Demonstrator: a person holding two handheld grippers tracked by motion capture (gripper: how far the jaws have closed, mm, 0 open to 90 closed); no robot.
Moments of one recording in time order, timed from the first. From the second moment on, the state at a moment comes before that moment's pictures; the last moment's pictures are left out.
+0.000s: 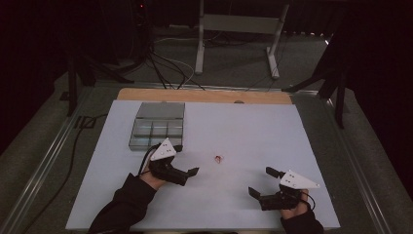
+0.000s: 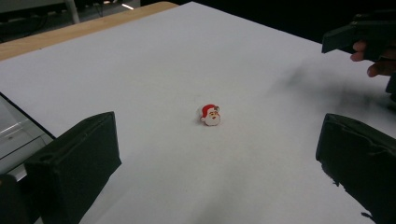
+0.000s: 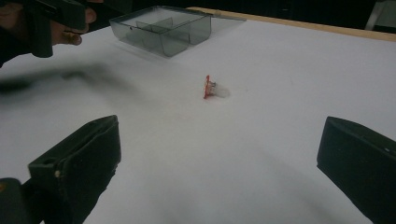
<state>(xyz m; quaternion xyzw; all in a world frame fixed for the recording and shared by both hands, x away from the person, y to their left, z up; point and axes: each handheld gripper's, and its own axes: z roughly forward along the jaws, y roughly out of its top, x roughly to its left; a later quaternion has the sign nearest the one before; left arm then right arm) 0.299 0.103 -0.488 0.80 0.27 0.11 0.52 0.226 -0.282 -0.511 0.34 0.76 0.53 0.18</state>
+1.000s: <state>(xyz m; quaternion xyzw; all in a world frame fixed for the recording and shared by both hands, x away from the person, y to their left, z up) 0.321 0.033 -0.513 0.83 0.29 0.10 0.47 0.225 -0.283 -0.510 0.34 0.76 0.53 0.18</state>
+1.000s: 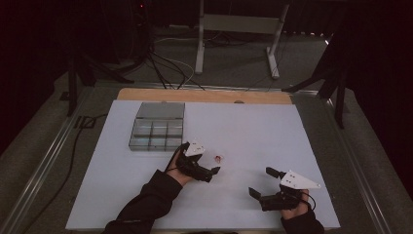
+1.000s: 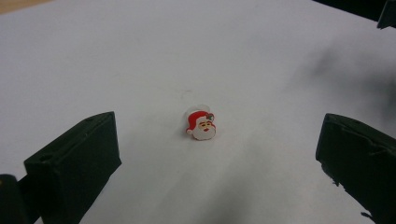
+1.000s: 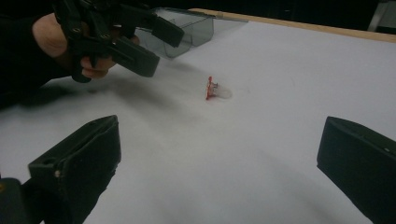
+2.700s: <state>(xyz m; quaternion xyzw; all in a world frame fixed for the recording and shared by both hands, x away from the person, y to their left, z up) 0.348 -0.011 -0.529 0.87 0.32 0.11 0.36 0.225 -0.283 -0.510 0.34 0.76 0.53 0.17</state>
